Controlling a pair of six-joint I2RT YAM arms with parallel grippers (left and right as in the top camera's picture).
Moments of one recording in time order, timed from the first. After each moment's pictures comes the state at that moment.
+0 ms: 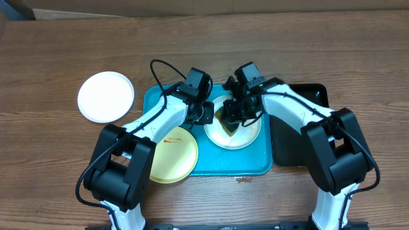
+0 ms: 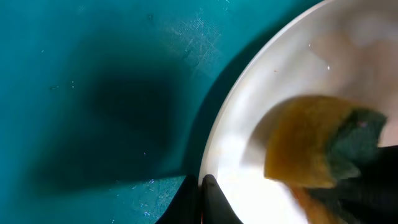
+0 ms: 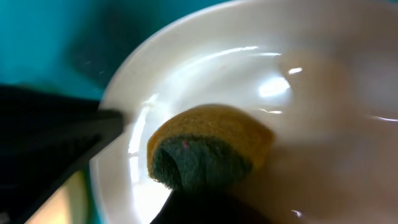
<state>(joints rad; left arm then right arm) -0.44 1.91 1.20 -0.56 0.13 -0.34 0.42 2.02 1.32 -0.61 -0.51 0.23</state>
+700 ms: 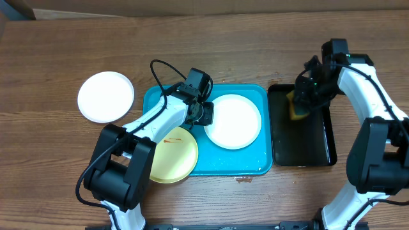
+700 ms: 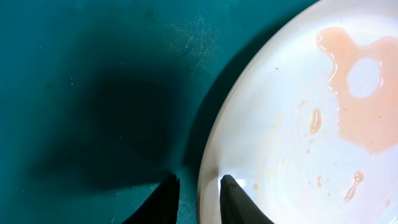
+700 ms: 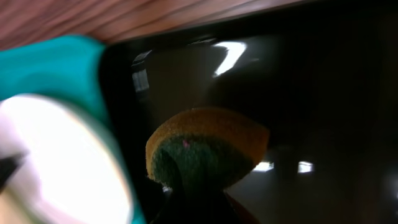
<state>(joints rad) -0.44 1.91 1.20 -0.56 0.13 -0.34 -0.06 1.93 1.44 -0.99 -0.29 0.13</state>
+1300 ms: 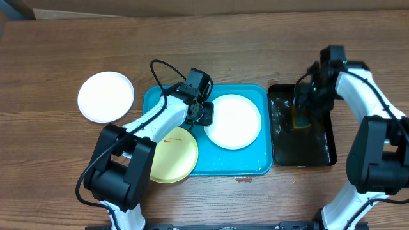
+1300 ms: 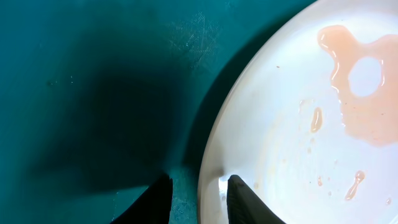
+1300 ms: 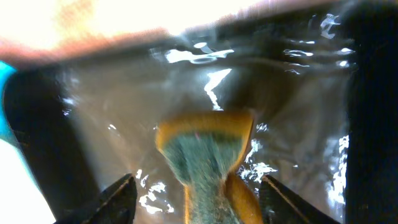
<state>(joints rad) -0.44 1.91 1.20 -0.57 0.13 -0.34 -0.07 1.93 1.43 -0.93 -0.17 0.15</state>
